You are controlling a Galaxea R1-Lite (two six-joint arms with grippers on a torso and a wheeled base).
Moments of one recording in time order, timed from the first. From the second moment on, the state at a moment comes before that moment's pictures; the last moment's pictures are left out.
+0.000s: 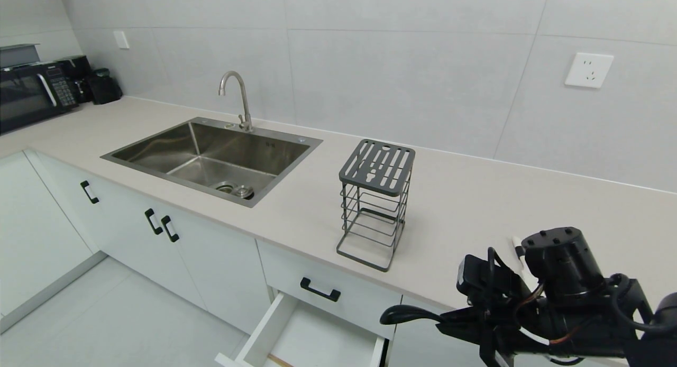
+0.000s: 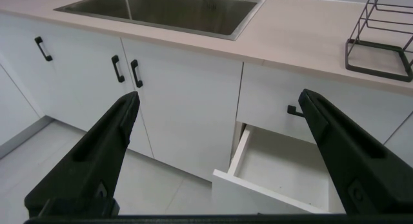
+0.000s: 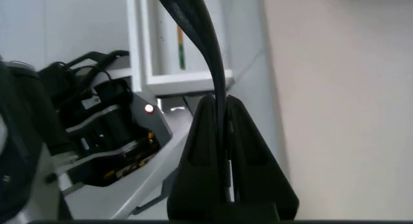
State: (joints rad) left arm 0.00 0.00 0.00 0.00 -0.01 0.01; right arm 0.54 1.74 -0.40 -0.52 0.37 -0.42
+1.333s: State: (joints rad) left arm 0.00 0.00 0.00 0.00 -0.01 0.01; right arm 0.74 1.78 -0.45 -0.58 0.31 -0.28
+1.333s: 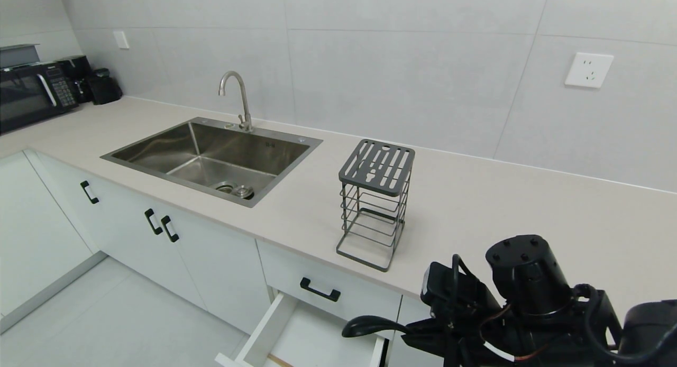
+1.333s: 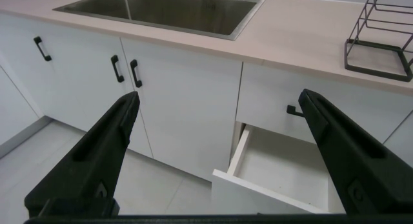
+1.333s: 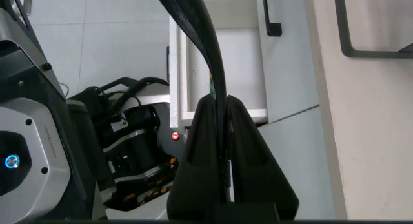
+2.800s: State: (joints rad) left arm 0.00 0.00 0.00 0.00 -0.01 0.01; right arm 0.90 2.03 -0.61 -0.63 0.03 -0.14
